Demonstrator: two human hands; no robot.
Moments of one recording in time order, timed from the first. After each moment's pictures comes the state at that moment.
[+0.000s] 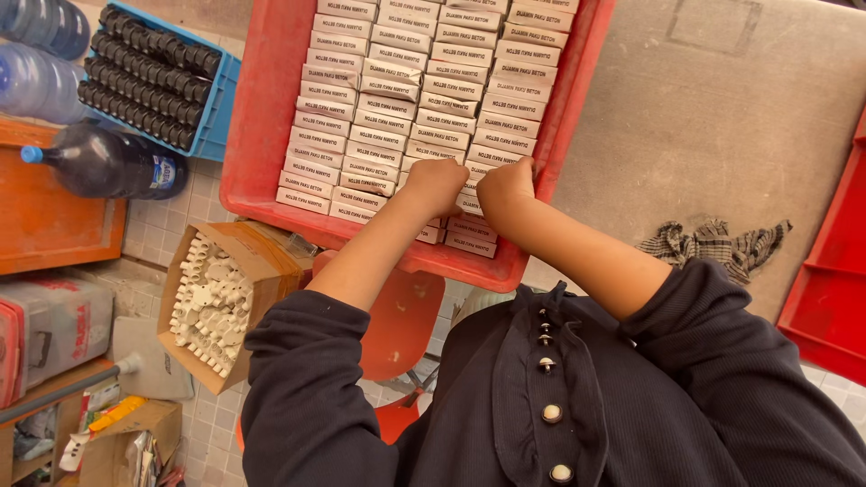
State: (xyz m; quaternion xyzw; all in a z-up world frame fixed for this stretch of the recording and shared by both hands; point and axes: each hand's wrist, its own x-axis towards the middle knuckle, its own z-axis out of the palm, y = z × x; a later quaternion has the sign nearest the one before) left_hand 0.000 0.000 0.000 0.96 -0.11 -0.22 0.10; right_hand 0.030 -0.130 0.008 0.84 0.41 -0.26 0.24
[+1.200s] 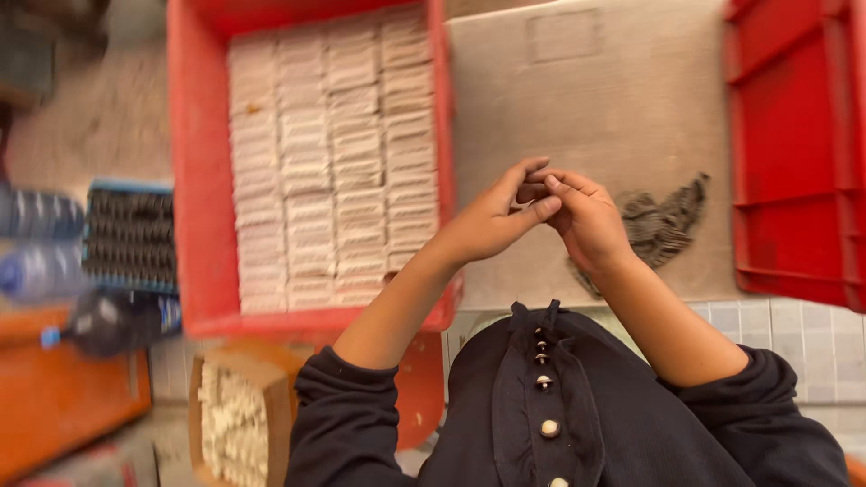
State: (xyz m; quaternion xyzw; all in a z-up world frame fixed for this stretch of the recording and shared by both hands) left_hand 0.042 -0.176 0.117 0.72 -0.11 -0.23 0.64; right_hand 0.039 -0.336 0.077 0.49 -0.11 -0.17 -0.85
